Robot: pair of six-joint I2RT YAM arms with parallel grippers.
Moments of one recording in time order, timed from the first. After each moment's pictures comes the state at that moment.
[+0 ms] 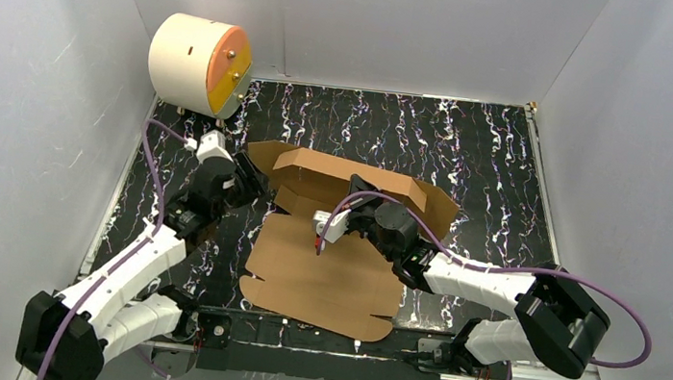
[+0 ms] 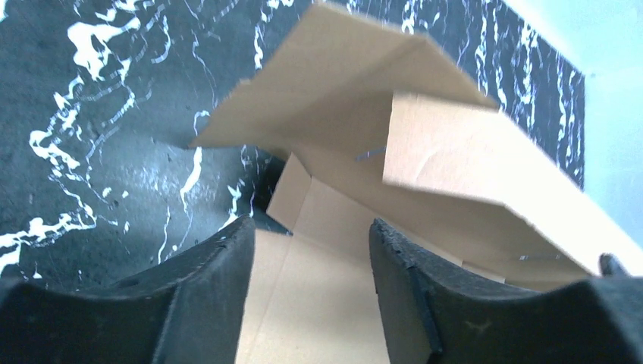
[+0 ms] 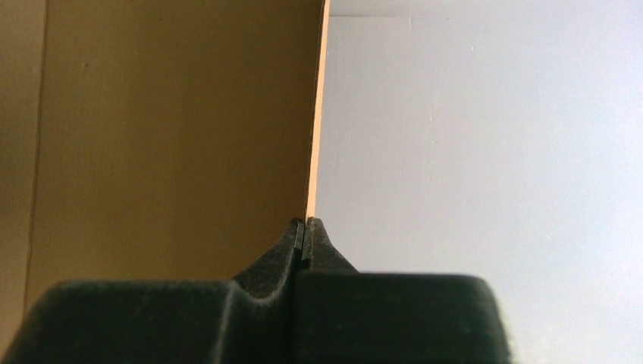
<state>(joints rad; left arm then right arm) -0.43 0.94 0.62 -0.18 -0.25 -0.77 0.97 1.33 0.58 0.59 0.22 -1.39</state>
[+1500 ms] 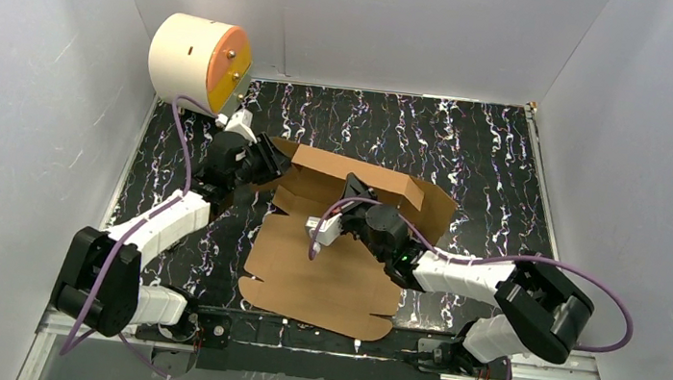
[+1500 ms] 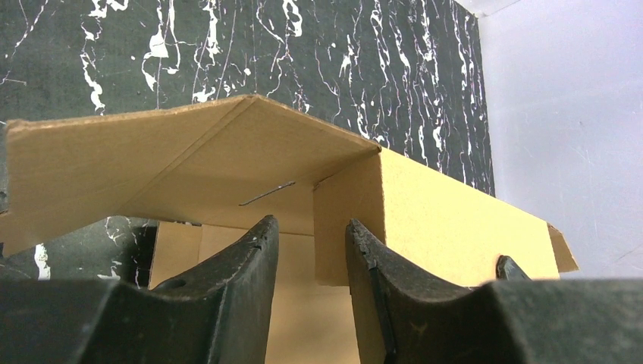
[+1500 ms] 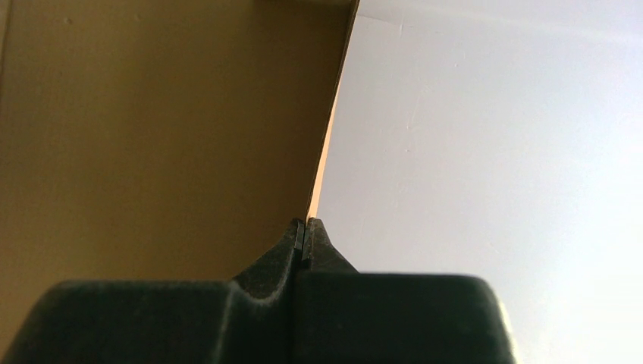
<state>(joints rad) -0.34 1.29 0.73 0.16 0.15 -0.75 1.00 1.42 0.58 0.67 0.27 -1.55</state>
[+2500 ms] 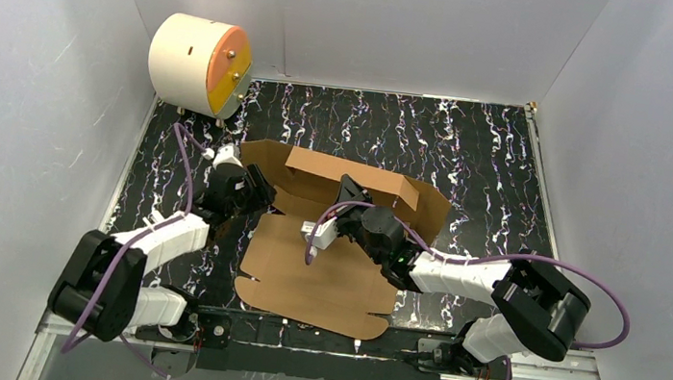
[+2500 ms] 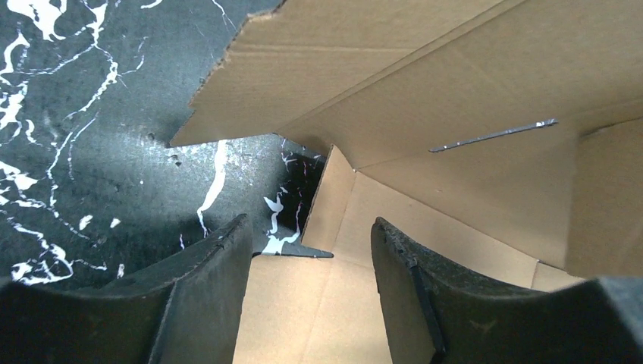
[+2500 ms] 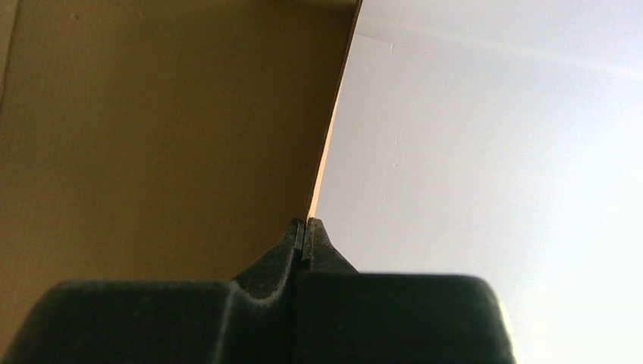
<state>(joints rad) -0.35 1.26 0.48 0.19 -0.11 -0.71 1.03 1.44 0.59 0.69 0.28 -1.61</state>
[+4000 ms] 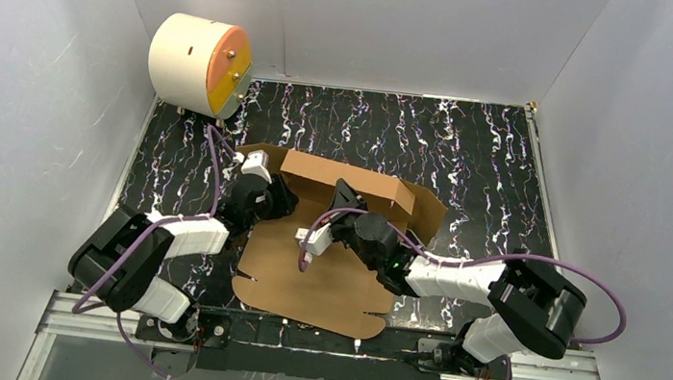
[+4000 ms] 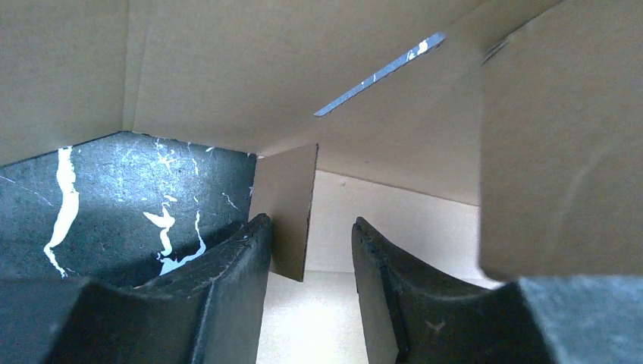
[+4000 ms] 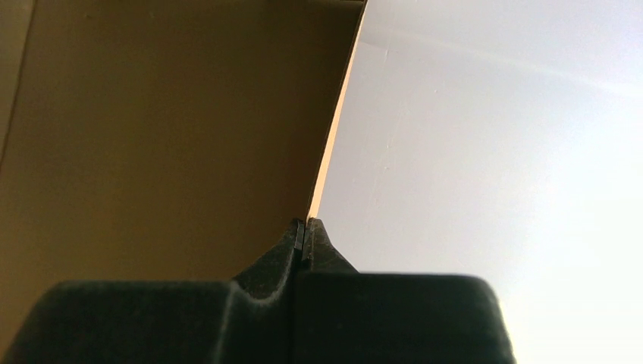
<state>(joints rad) -0.52 1.44 0.45 0.49 -0.12 -0.67 1.08 1.46 0.59 0.70 0.34 -1.63</state>
